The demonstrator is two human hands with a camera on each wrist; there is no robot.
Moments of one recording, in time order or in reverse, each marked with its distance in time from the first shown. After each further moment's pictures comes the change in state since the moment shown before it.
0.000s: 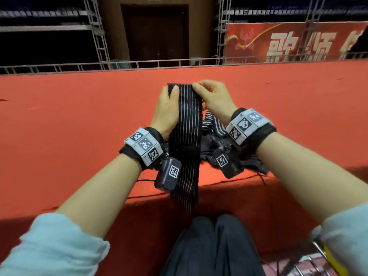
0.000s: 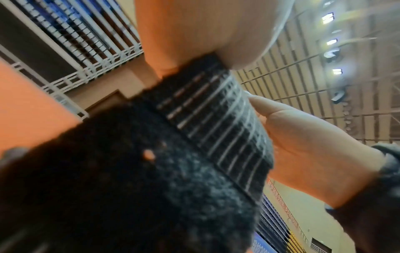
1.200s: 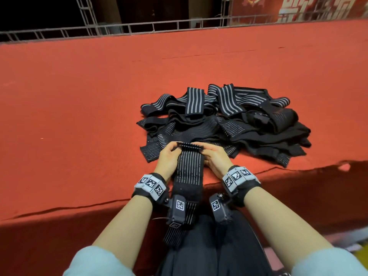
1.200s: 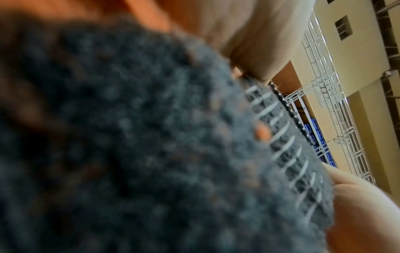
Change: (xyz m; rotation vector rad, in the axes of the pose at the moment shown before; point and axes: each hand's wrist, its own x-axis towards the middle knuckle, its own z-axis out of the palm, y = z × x) left_hand -0.054 -0.217 0.035 -0.038 -0.132 -0.465; right_hand -0.080 0.234 0.060 0.579 -0.050 0.651
